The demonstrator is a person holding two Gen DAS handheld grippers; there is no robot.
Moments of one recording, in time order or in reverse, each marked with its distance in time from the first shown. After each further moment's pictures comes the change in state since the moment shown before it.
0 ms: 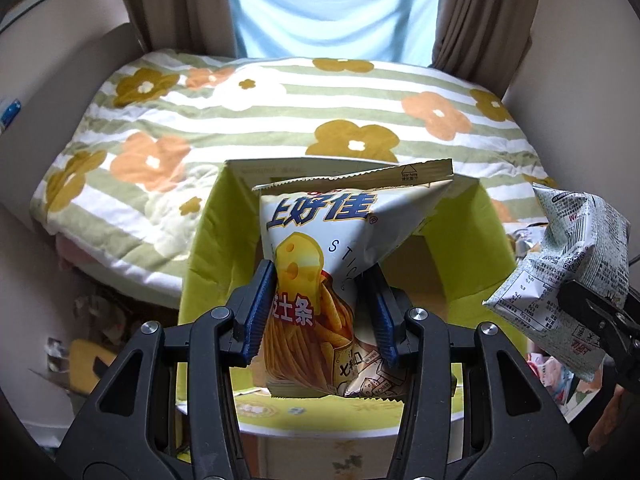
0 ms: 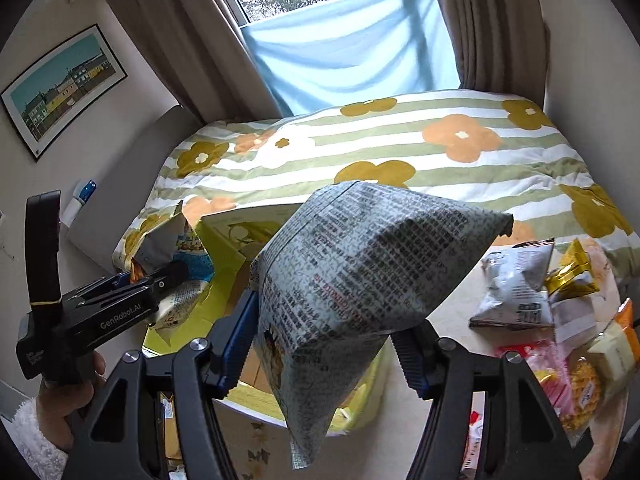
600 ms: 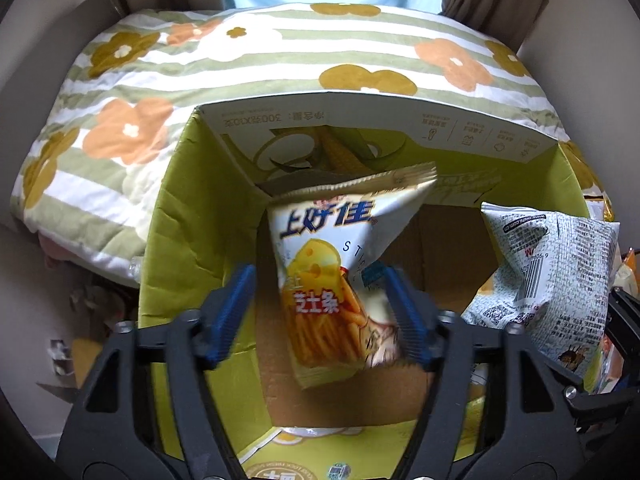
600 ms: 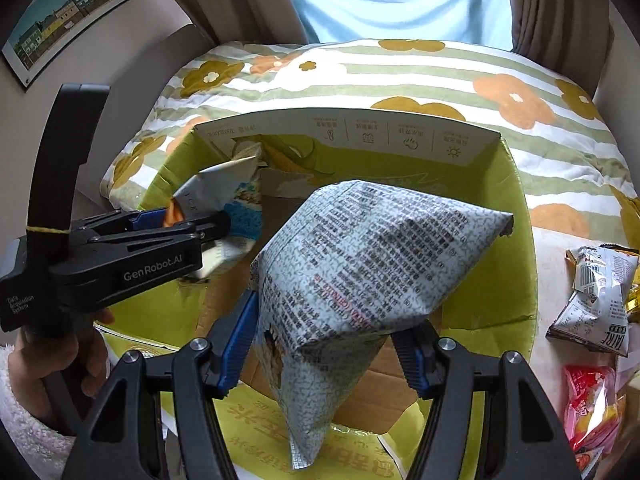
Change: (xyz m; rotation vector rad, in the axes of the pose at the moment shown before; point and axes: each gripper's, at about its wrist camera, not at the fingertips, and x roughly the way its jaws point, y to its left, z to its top) left arm 0.114 0.014 0.013 0.037 0.167 0.000; right arm 0.126 0.031 -0.011 -0.139 0.234 0.004
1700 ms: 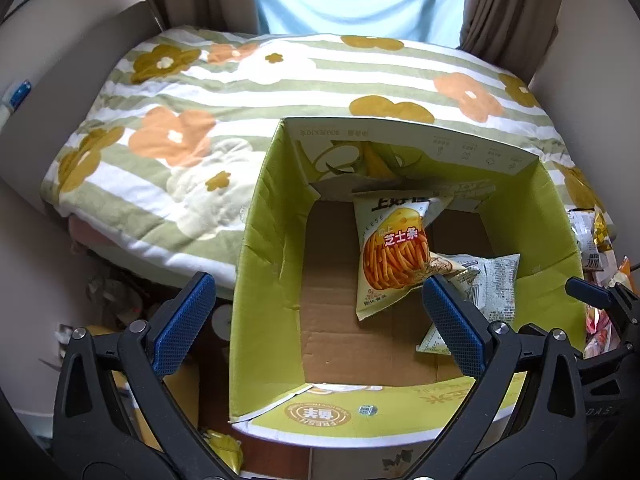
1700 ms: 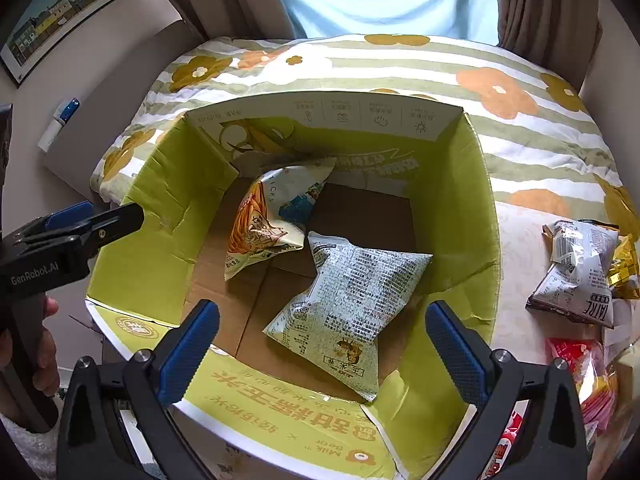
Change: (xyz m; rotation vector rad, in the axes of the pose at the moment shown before) left arm -0.079 0.024 -0.045 -0.061 -0.118 0.060; right arm -0.023 -0.006 -0.022 0.024 0.007 -0.050
